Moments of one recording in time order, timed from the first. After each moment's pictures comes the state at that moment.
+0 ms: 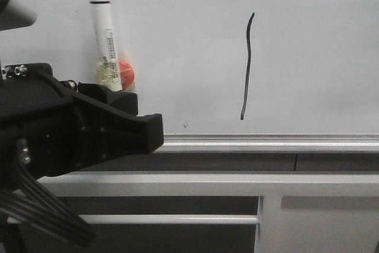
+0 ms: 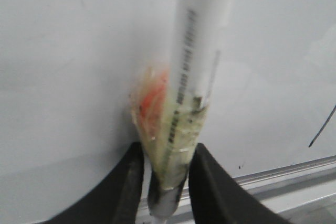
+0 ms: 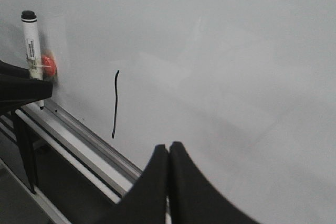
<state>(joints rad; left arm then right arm) -1.25 1.65 -0.37 -0.89 -1.13 0.08 1.04 0.31 -0.43 -0.93 0.69 0.71</state>
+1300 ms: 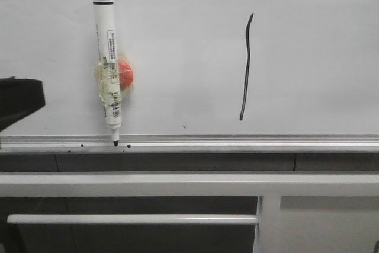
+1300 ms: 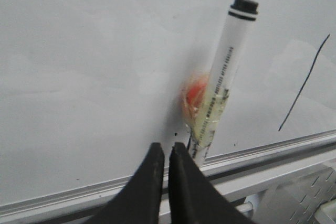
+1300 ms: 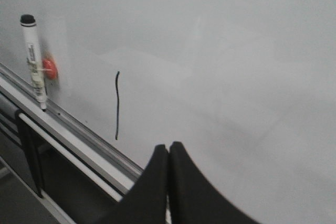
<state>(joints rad) -1.32 1.26 -0.08 -0.86 -1.14 0.09 1.04 0.31 -0.43 -0.93 0.68 0.74</state>
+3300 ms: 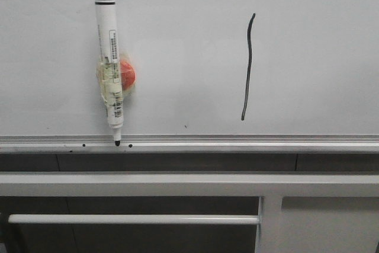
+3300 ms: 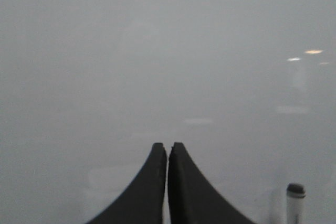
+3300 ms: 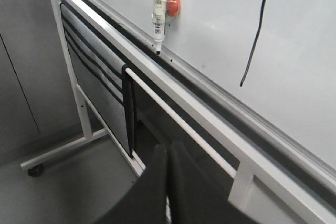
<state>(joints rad) -0.62 0.38 0.00 -0.29 -0.67 0.25 1.04 0.31 -0.11 -0.99 0.25 0.93</state>
